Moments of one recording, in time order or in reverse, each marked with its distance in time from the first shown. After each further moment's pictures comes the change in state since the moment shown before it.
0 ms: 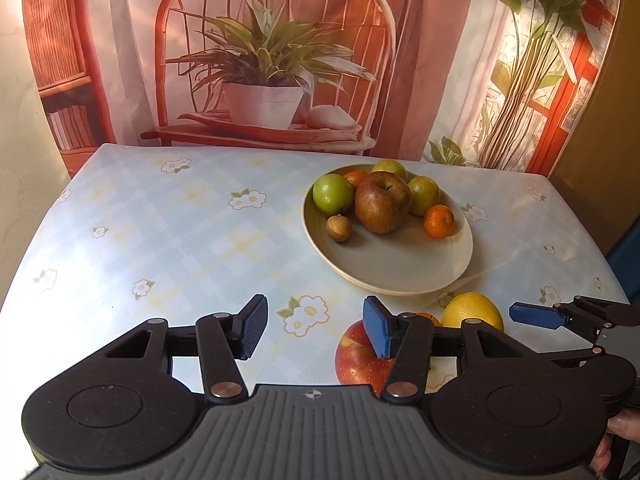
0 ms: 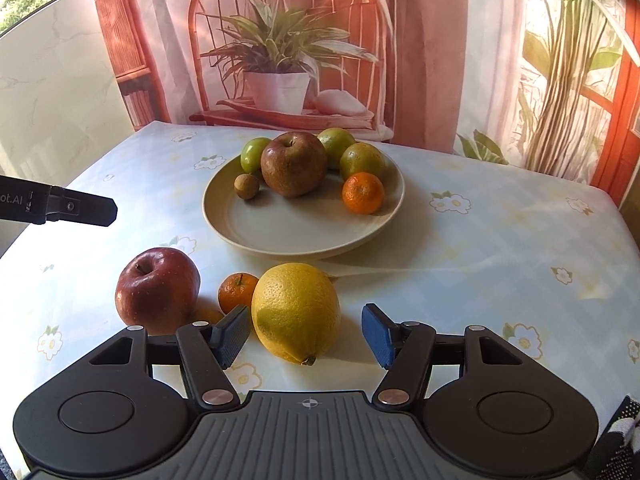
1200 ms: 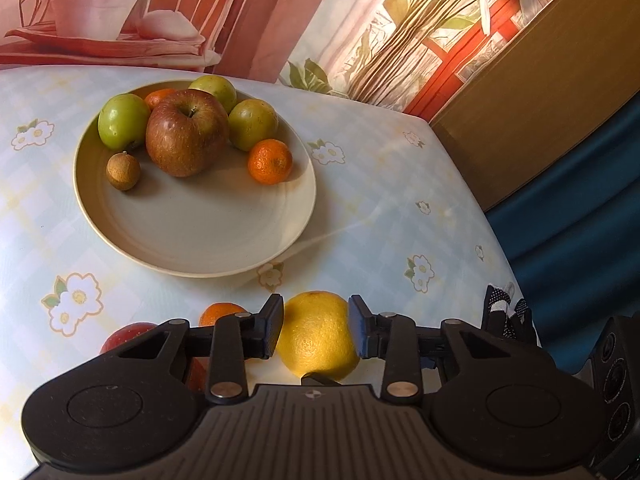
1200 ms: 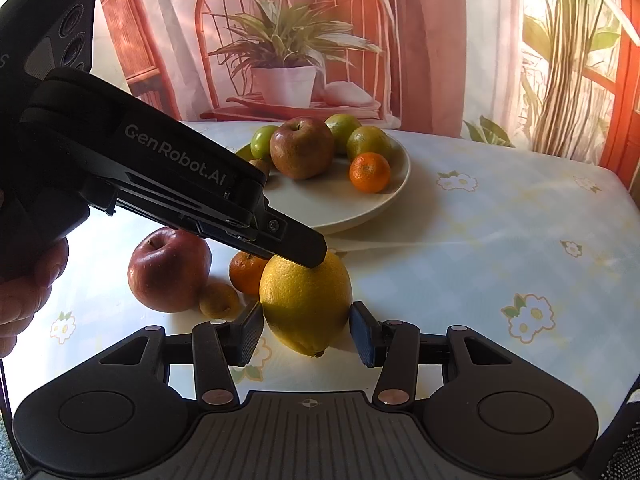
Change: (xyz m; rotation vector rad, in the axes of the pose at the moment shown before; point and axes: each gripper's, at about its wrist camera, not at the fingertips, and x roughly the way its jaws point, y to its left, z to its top) left arm 0.091 -0.063 0.008 -0.037 0.234 -0.467; right arm -0.005 -0.006 -0.019 0.029 -0.004 0.049
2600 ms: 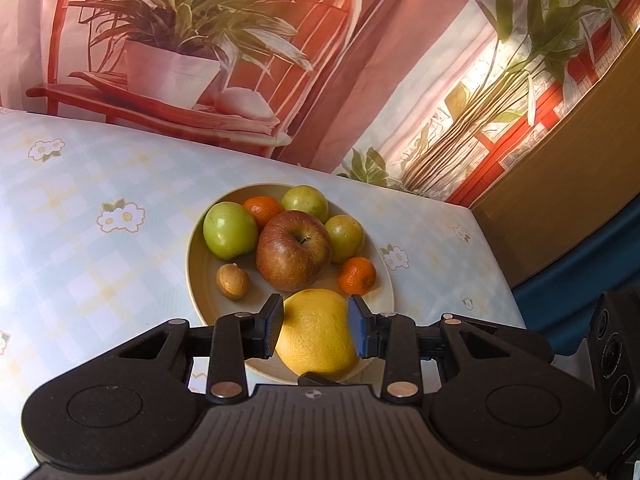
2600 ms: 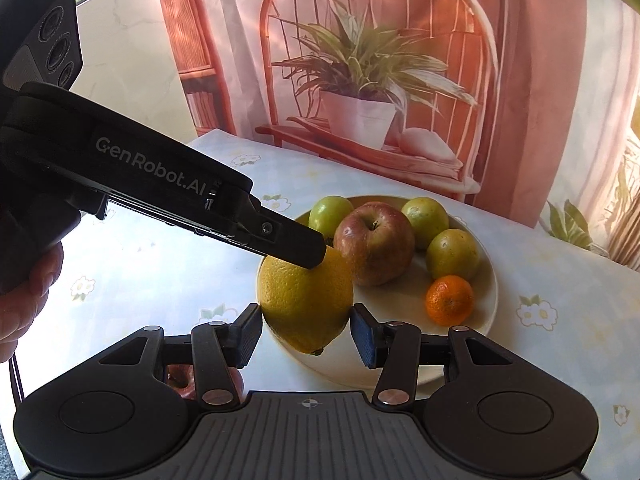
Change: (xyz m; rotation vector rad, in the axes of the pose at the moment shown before) left arm -0.048 0.049 0.048 -0.085 -0.156 0.094; right arm 0.060 0.034 0.096 -0.179 0.015 0.128
